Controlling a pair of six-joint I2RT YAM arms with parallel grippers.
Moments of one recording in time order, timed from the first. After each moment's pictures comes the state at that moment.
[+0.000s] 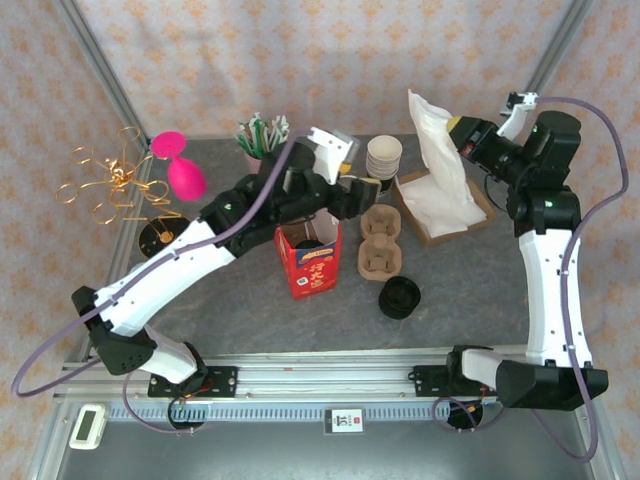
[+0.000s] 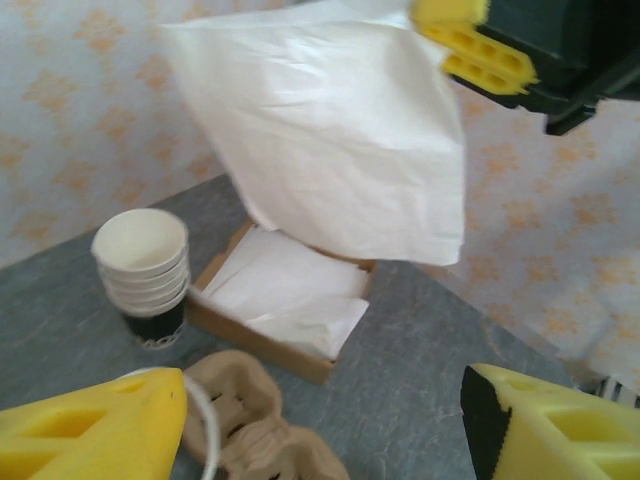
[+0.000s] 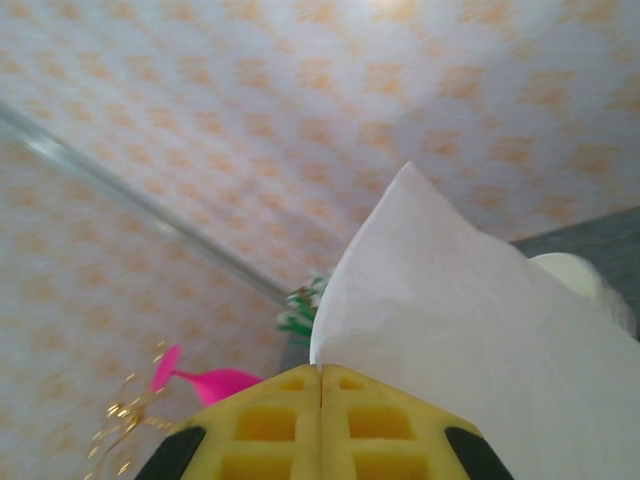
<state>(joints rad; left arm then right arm) -0.86 1.48 1.69 -0.49 -0.04 -0.23 -0.06 1.19 1.51 -0.47 -0.66 0.70</state>
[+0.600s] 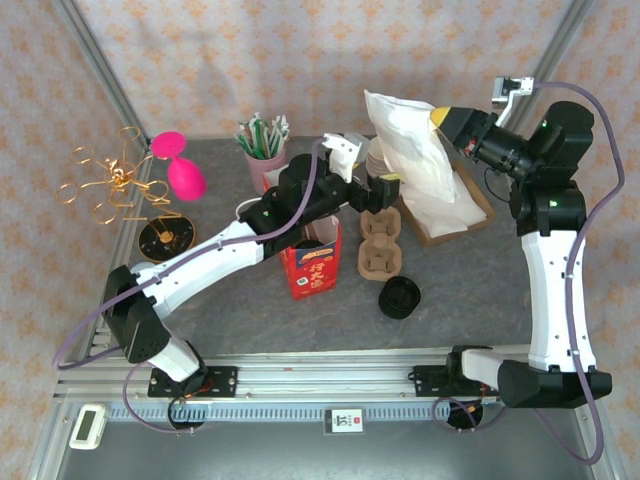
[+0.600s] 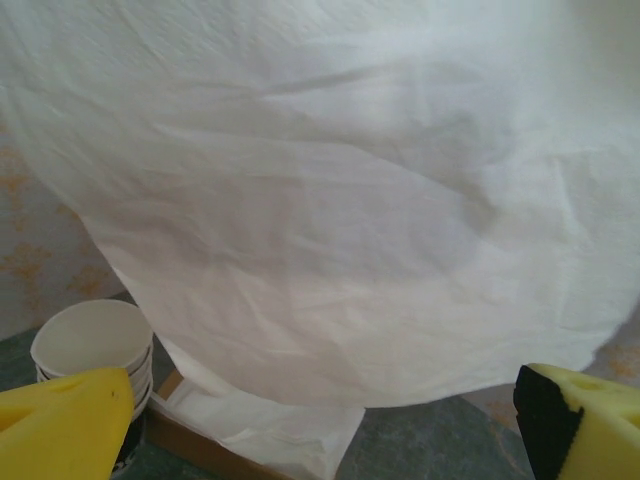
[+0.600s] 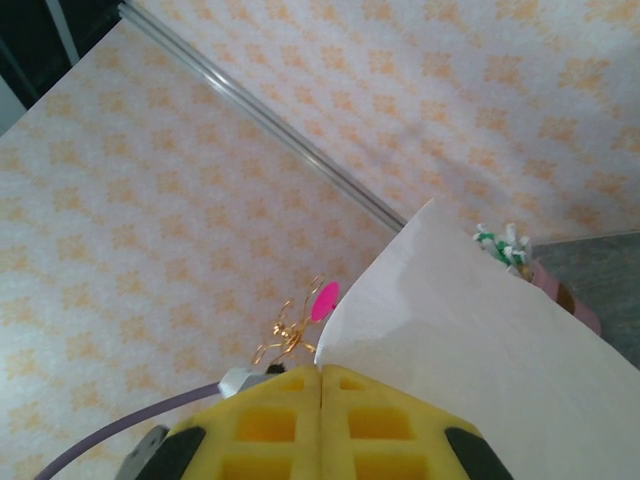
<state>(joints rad) -0.80 1.56 1.41 0.12 0.04 -0.24 -0.03 1.20 1.59 -0.37 -0.94 0.86</state>
